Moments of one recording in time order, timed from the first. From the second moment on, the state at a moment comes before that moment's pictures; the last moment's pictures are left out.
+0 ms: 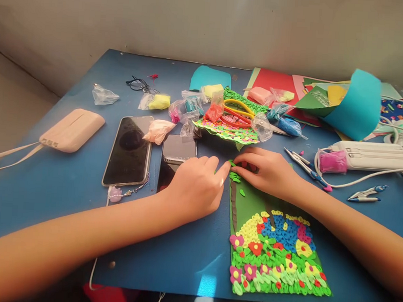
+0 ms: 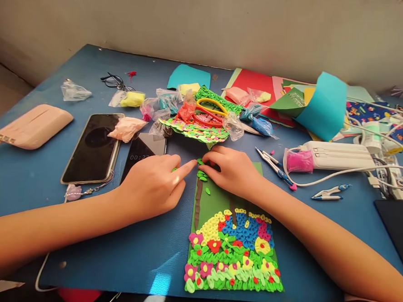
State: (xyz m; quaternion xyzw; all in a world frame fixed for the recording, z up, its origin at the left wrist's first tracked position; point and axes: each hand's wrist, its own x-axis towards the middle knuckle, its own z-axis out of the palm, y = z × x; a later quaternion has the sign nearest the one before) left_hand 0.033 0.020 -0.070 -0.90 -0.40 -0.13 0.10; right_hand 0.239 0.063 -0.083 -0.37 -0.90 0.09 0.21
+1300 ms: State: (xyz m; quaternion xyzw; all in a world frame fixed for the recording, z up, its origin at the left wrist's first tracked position) left_hand 0.041 0.025 -0.057 -0.91 -0.41 0.04 0.04; right_hand 0.250 0.062 -0.071 -0.32 -0.91 0.14 0.20
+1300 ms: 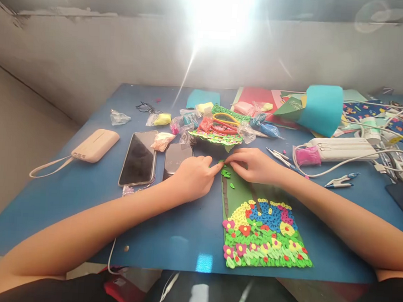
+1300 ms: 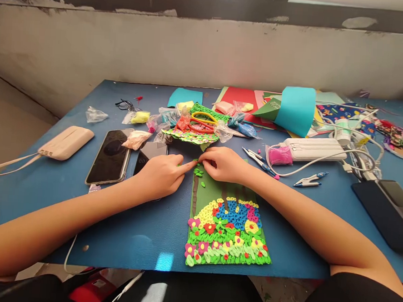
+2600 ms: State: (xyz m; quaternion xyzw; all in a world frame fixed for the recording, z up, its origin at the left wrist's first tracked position) left_hand 0.041 0.013 -0.036 -0.69 -0.33 -0.32 -0.56; right_hand 0.246 0.035 -0.025 -0.22 -0.90 0.08 0.37
